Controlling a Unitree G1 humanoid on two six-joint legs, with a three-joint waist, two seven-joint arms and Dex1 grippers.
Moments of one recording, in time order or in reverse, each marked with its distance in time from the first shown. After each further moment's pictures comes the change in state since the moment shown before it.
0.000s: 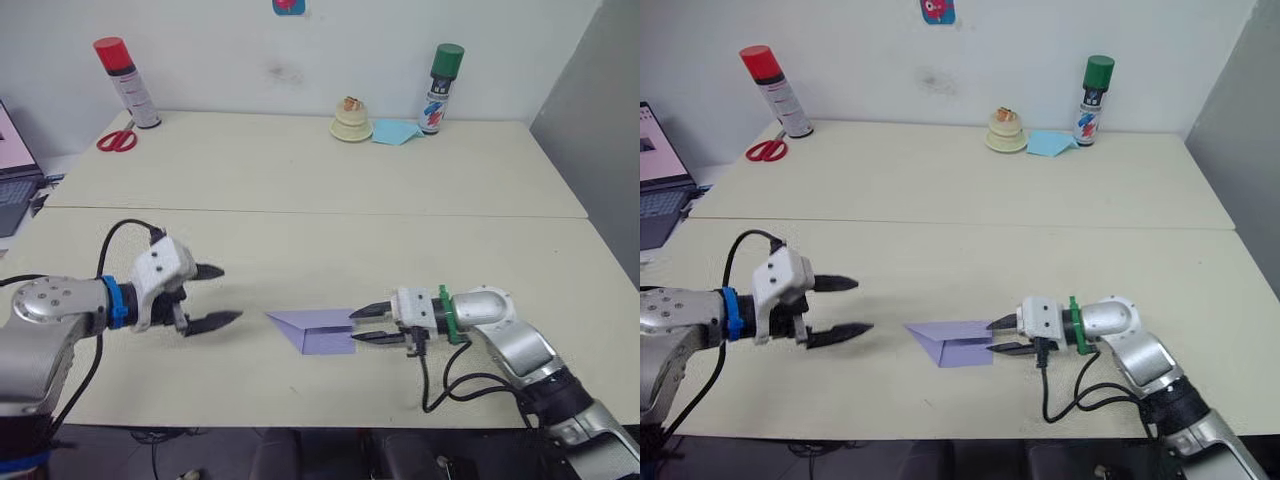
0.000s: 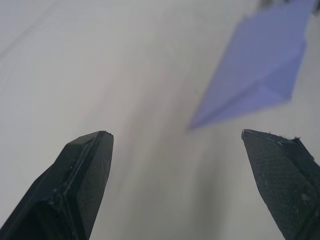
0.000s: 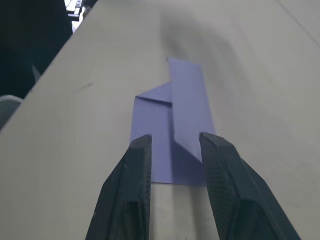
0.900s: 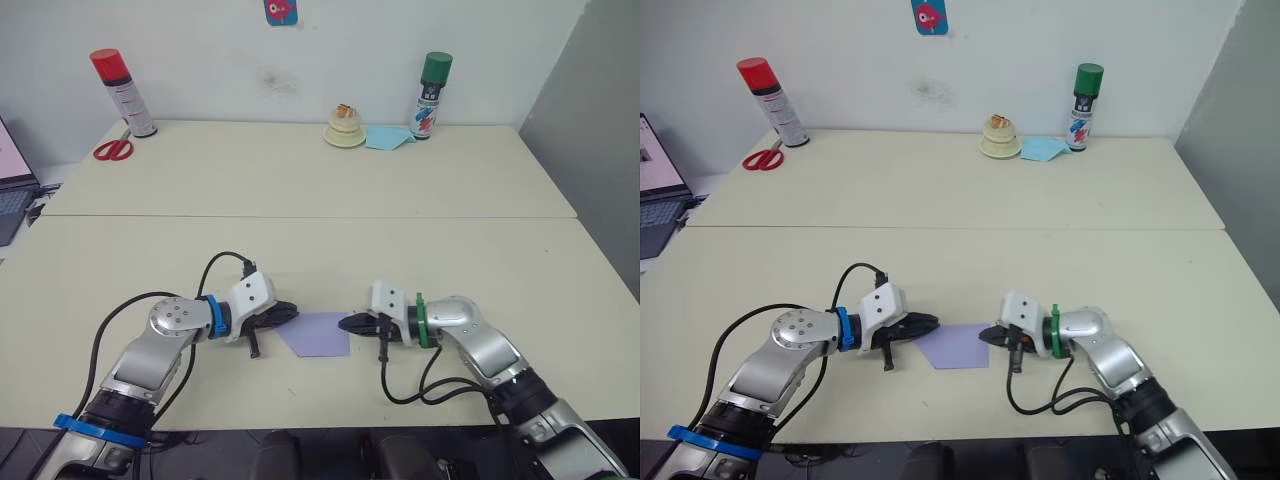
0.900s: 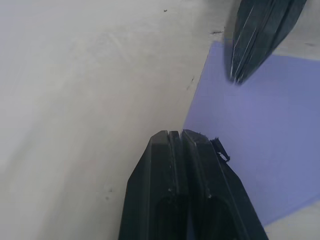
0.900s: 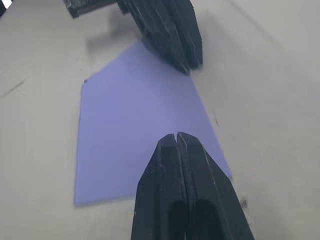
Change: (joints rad) left arm -0.047 -0.194 -0.395 0.246 0.202 -0.369 0.112; right arm -0.001 0.156 0.098 0.212 -0.134 0.117 -0.158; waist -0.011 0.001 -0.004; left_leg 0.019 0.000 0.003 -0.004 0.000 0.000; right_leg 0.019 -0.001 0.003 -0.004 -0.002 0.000
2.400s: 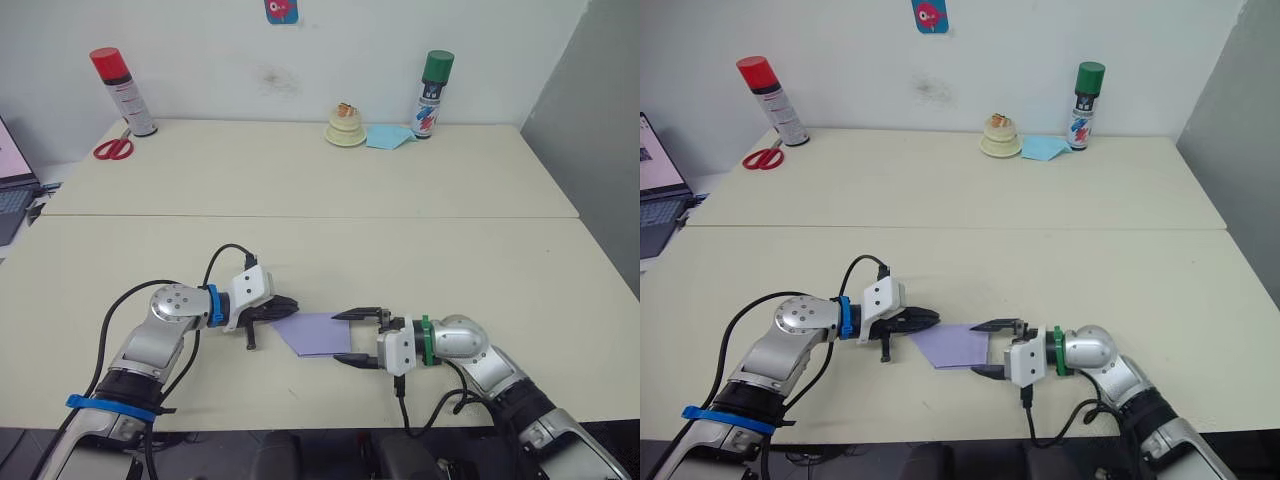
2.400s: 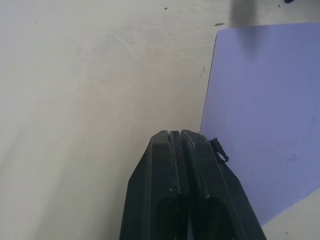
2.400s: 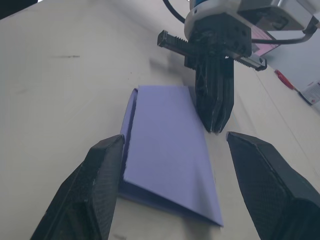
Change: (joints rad) left arm -0.108 -0.034 -0.014 0.173 0.024 -0.133 -0.150; right arm 0.003 0.034 0.060 0.264 -0.230 -0.939 -0.111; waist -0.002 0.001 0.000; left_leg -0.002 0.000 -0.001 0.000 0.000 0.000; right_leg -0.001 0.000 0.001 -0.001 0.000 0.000
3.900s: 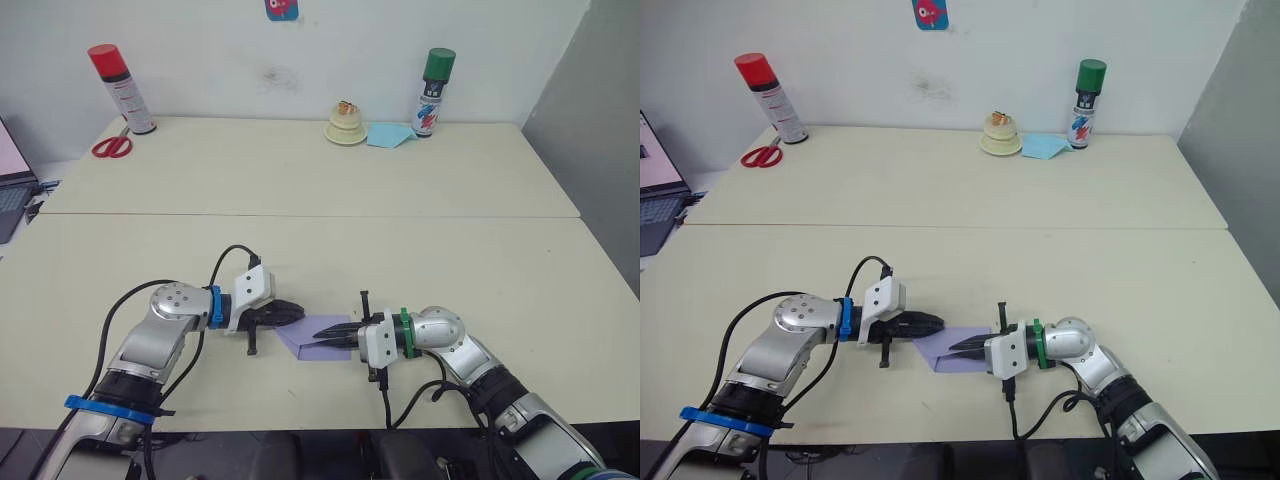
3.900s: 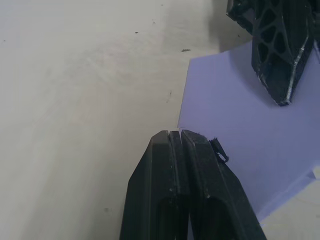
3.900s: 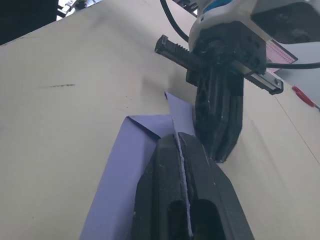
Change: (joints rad) left arm 0.022 0.027 0.003 -0.081 -0.065 0.089 -0.110; right arm -0.065 0.063 0.026 0.080 0.035 0.002 0.071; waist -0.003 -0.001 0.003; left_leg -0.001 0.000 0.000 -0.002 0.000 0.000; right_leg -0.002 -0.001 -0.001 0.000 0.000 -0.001
